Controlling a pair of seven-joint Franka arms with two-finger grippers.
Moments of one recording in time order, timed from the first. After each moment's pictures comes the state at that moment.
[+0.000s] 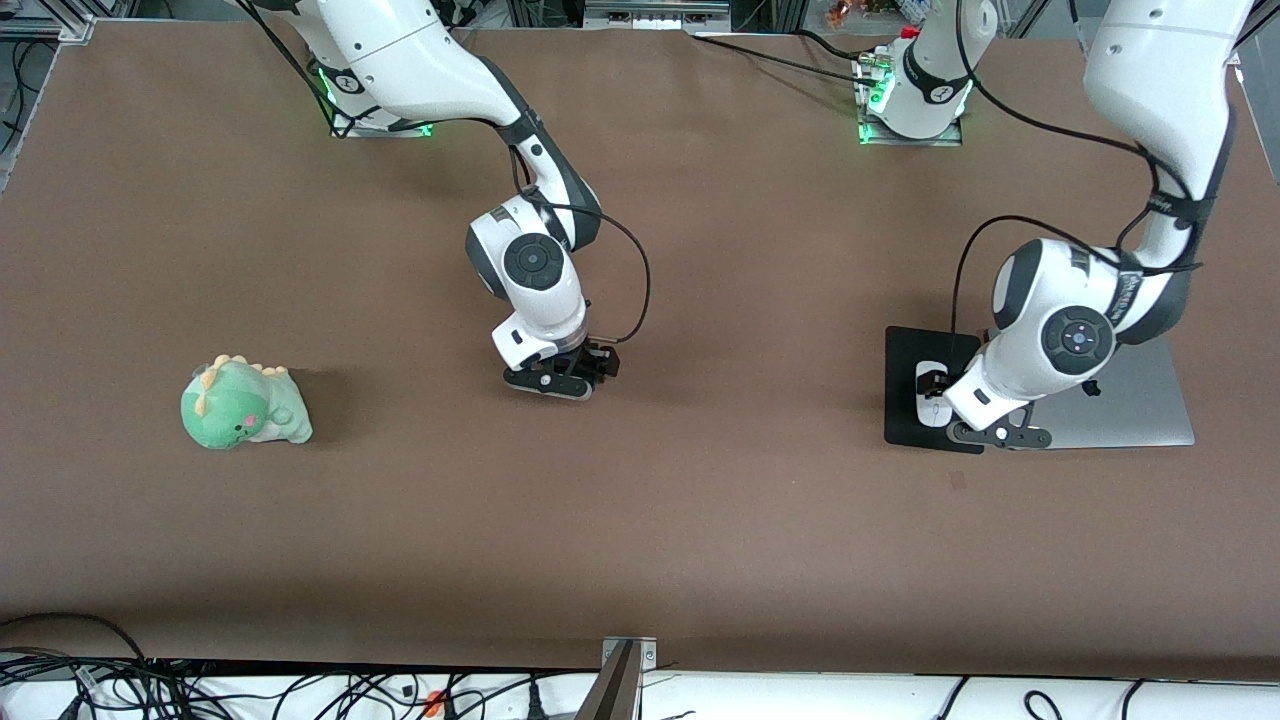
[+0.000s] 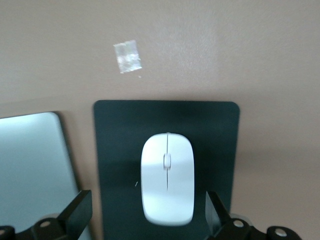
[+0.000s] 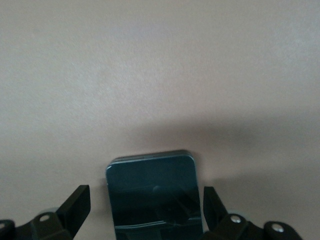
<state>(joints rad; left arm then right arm) 0.11 0.47 -0.22 -1.83 0.23 2.13 -0.14 0.73 0.72 -0.08 -1.69 0.03 2.50 0.84</state>
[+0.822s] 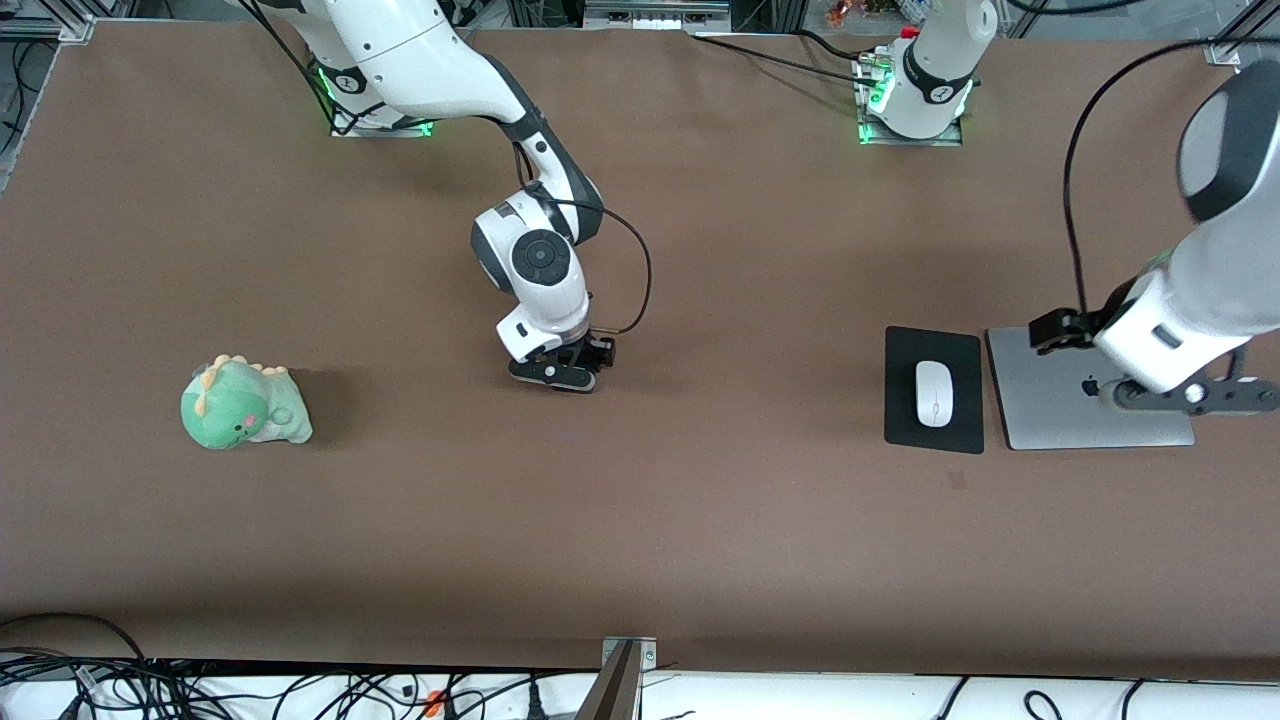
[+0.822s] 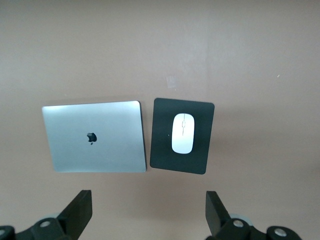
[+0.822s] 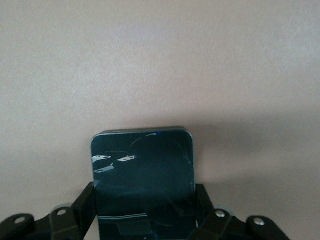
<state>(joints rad) 0.11 0.35 -0.29 -1.23 0.23 1.46 -0.14 0.75 0.71 -0.10 -1.73 0.03 2.50 0.81</state>
